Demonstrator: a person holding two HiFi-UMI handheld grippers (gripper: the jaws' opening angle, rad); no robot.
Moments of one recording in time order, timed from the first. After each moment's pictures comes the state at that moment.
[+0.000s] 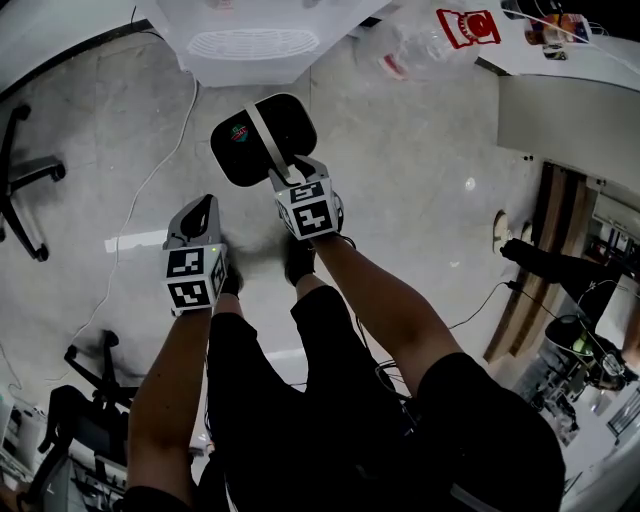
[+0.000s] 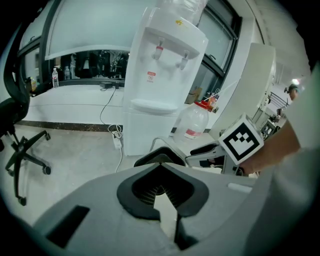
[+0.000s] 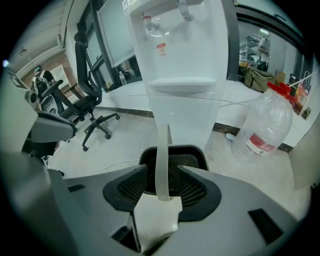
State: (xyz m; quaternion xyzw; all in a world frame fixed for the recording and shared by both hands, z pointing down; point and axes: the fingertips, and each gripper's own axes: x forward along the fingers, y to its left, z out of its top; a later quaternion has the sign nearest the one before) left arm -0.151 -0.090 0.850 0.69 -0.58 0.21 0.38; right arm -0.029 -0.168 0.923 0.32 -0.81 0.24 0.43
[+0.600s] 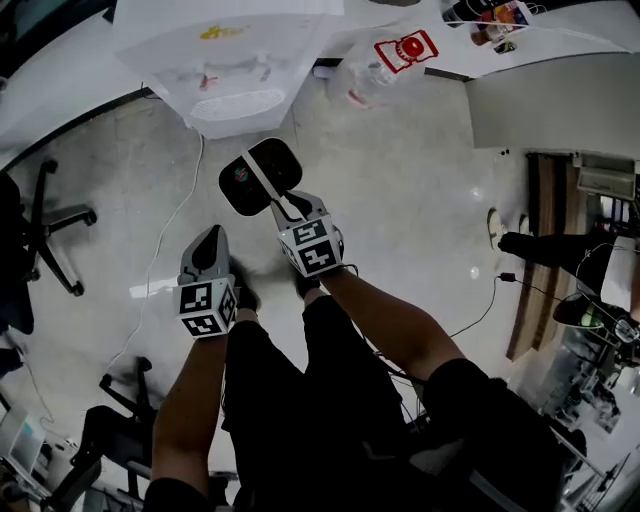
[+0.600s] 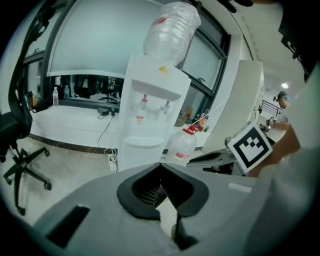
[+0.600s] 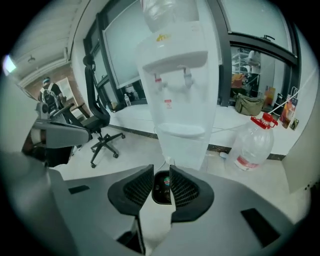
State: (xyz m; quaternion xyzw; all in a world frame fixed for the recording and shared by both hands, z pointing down) left arm -0.144 -0.099 0.697 0.72 -0.59 0.14 0.32; right arm -0.028 -0.162 0.753 0.34 -0.84 0.23 0.36
